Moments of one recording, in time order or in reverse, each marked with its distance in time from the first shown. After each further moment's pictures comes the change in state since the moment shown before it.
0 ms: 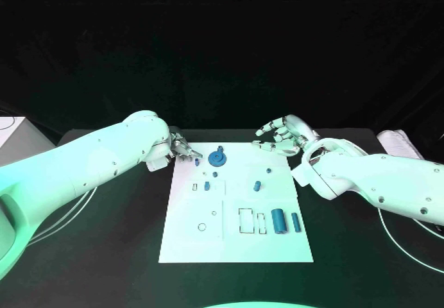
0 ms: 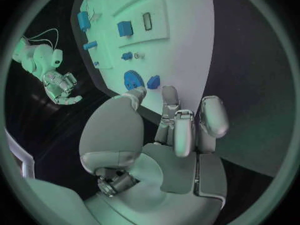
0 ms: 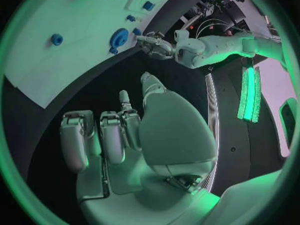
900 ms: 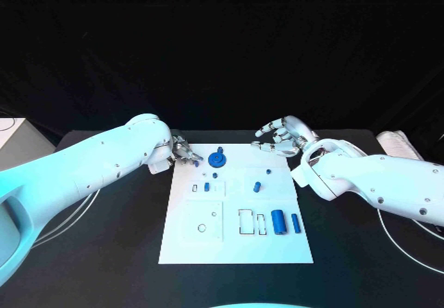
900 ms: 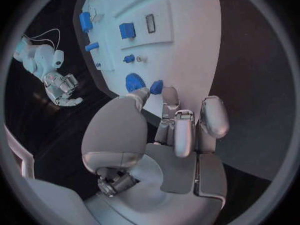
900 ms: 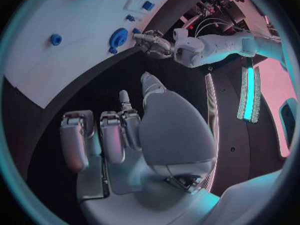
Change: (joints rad) left arm -0.009 0.016 -0.001 -0.019 0.013 0.011 0.019; left_hand 0.055 0.046 0.010 -0.004 0.000 0.021 -0.001 -0.006 -0.002 0.000 0.000 0.013 0.008 0.001 0.001 0.000 0.000 0.000 0.004 0.004 0.000 0.007; right arm 0.000 0.000 0.000 0.000 -0.001 -0.001 0.001; right_hand 0.000 0.000 0.000 0.000 0.000 0.000 0.000 0.004 0.000 0.000 0.000 0.000 0.000 0.000 0.000 0.000 0.000 0.000 0.000 0.000 0.000 0.000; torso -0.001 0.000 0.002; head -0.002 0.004
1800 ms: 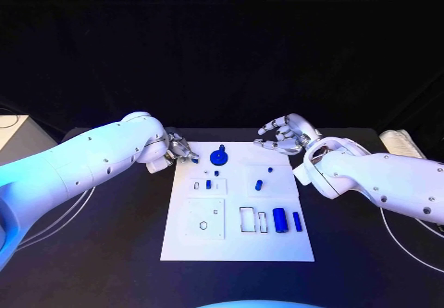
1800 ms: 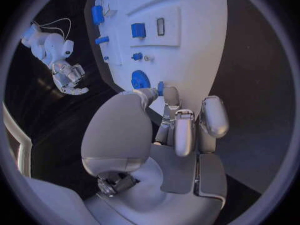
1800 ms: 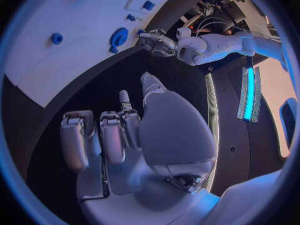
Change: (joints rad) left arm 0.000 -0.078 0.003 0.079 0.130 -0.032 0.004; left_hand 0.176 -0.019 0.234 0.033 0.002 -0.021 -0.016 0.088 0.021 0.009 -0.027 0.006 -0.011 0.000 -0.011 0.000 0.000 0.000 0.002 -0.010 0.000 0.010; right arm 0.000 -0.002 0.000 -0.001 0.000 0.001 -0.002; right_hand -0.003 0.003 0.000 0.000 0.000 0.000 0.000 0.000 0.001 0.000 0.000 0.000 0.000 0.000 0.000 0.000 0.000 0.000 0.000 0.000 0.000 0.001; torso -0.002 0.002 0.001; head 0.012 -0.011
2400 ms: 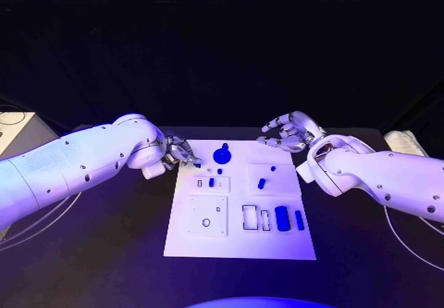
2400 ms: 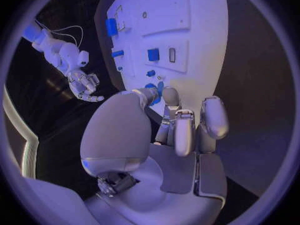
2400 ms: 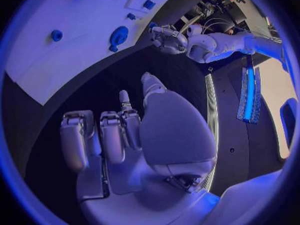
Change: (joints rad) left arm -0.001 -0.132 -0.005 0.233 0.018 -0.024 -0.010; left_hand -0.015 -0.015 0.036 -0.011 -0.002 -0.001 0.002 0.011 0.000 0.014 0.000 0.018 0.018 0.000 0.000 0.000 0.000 0.000 0.007 -0.007 0.008 0.016; right arm 0.000 -0.001 0.000 -0.011 -0.004 0.003 -0.003; right_hand -0.006 -0.002 0.000 0.000 0.000 0.000 0.000 0.000 0.000 0.000 0.000 0.000 0.000 0.000 0.000 0.000 0.000 0.000 0.000 0.000 0.000 0.000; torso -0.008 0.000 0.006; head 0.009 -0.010
